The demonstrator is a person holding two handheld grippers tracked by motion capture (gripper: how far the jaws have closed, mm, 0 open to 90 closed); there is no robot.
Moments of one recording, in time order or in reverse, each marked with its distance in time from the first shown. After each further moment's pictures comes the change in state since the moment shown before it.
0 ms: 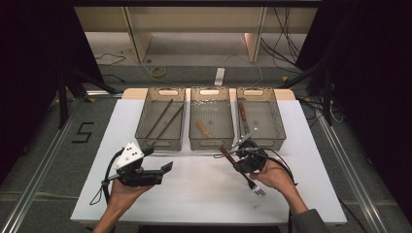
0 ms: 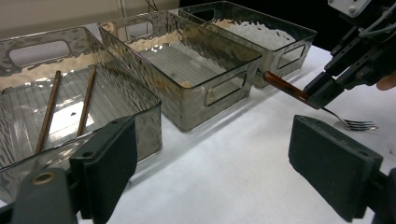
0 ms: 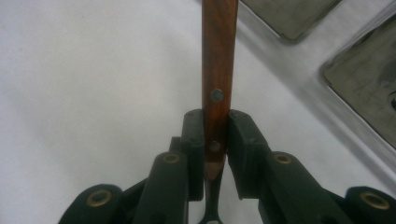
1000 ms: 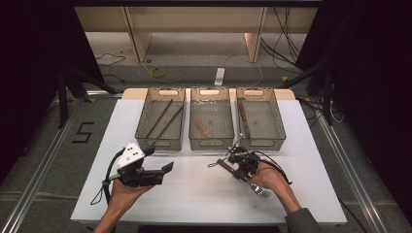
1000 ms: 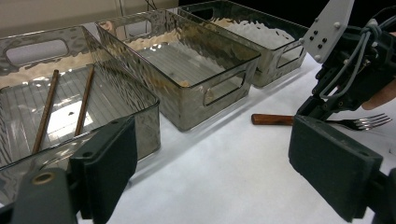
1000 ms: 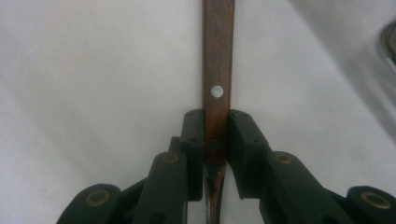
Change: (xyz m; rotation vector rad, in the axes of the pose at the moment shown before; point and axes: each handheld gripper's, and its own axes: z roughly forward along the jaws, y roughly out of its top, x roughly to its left) left arm -0.001 0.000 0.001 0.003 -0.003 -0.001; right arm 0.006 0.005 0.035 0.203 -0.028 -0.069
